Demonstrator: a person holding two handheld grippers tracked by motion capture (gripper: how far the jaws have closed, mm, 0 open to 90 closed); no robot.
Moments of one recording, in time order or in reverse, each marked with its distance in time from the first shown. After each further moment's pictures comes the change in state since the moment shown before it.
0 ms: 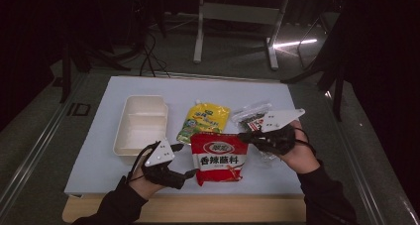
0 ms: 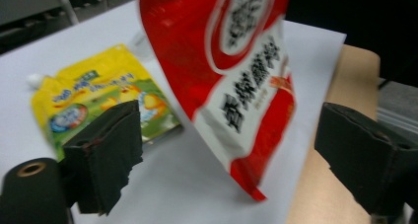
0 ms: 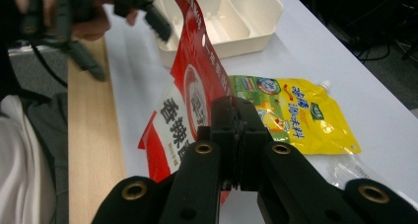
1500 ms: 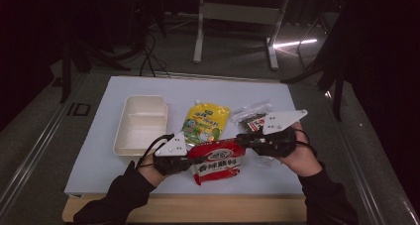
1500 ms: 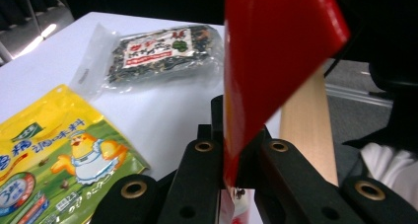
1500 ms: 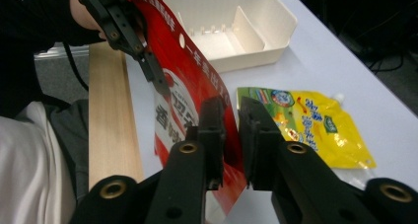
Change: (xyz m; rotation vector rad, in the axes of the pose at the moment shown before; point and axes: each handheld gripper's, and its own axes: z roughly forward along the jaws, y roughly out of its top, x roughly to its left) left arm 0.002 0.032 0.016 0.008 -0.215 0.146; right arm 0.008 0.005 -0.005 -0.029 0.045 0.004
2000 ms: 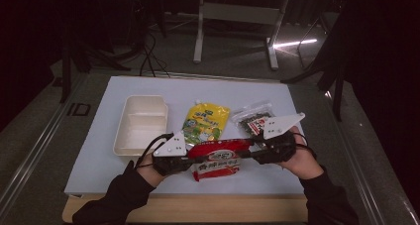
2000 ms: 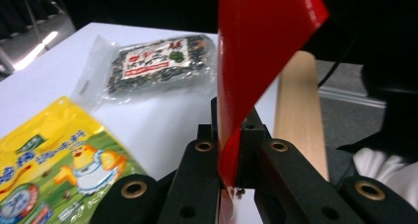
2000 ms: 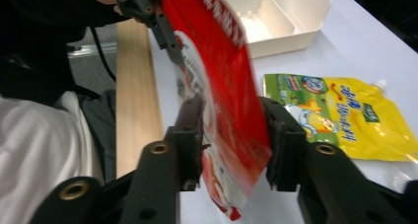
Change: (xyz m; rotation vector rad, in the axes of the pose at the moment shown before) left arm -0.005 0.012 -0.007 -0.022 0.011 0.010; right arm 0.000 -0.016 0.005 0.010 0.104 0.030
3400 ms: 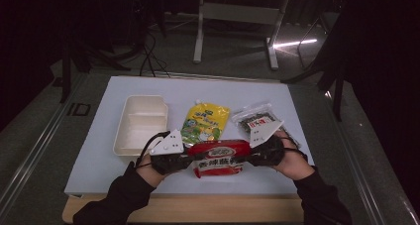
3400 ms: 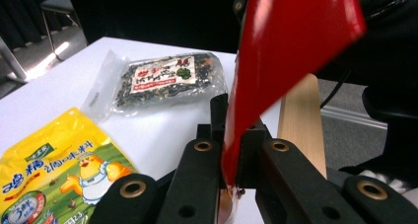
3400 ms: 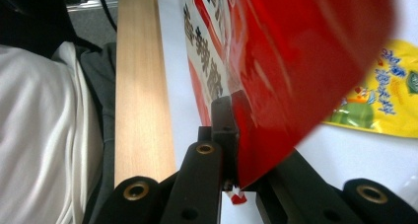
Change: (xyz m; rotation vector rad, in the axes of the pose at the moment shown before) left arm 0.001 0.002 -0.006 -0.058 0.017 -0.042; right arm -0.003 -0.015 0.032 0.164 0.057 -0.043
